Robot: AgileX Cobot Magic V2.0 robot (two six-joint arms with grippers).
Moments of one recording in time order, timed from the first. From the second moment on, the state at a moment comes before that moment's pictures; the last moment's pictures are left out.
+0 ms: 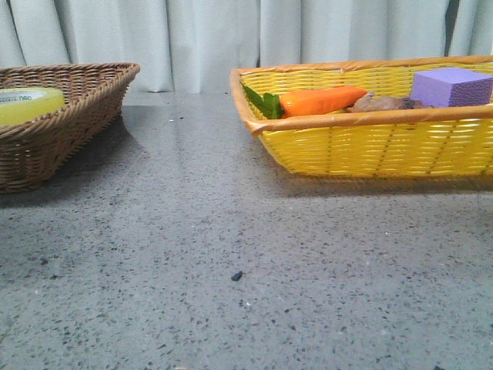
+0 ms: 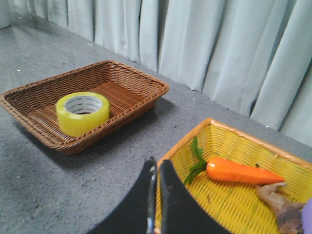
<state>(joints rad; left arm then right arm) -0.30 0.66 -0.93 -0.08 0.62 0.10 0.87 0.69 -0.91 -0.52 0.56 0.37</state>
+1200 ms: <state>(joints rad) -0.30 0.13 -0.35 -0.12 0.51 0.10 0.87 0.18 -0.52 -0.72 0.48 0.42</state>
